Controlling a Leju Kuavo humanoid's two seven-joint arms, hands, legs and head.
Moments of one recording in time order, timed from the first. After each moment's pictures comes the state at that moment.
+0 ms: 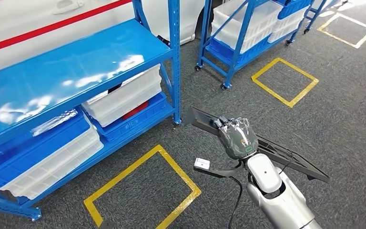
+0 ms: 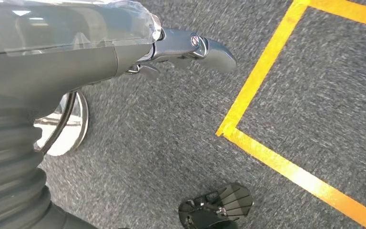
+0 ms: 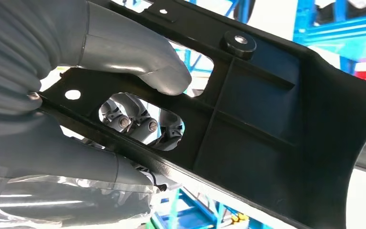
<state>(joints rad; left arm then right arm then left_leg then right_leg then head) -0.14 -0.18 0.81 -0.21 -1.26 0.23 -0.22 -0.27 -0.25 0.44 -1.56 1.42 -0.39 -0.04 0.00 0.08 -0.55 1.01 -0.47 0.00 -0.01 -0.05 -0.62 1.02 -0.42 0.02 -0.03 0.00</state>
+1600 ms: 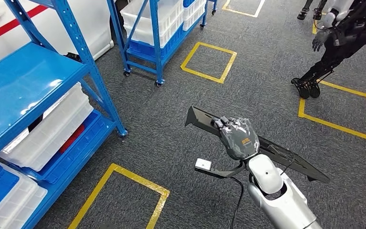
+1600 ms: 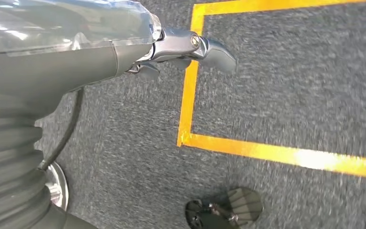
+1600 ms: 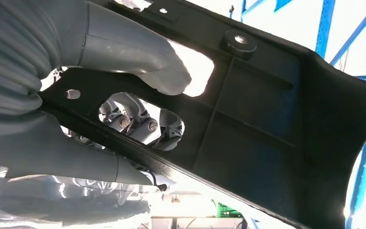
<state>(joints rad) -0.14 -0.17 0.81 -0.21 -1.26 0.23 -0.22 -0.26 -0.26 0.43 -1.57 1.42 -0.39 -0.04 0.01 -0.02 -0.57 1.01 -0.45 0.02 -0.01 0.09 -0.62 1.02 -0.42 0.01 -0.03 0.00</state>
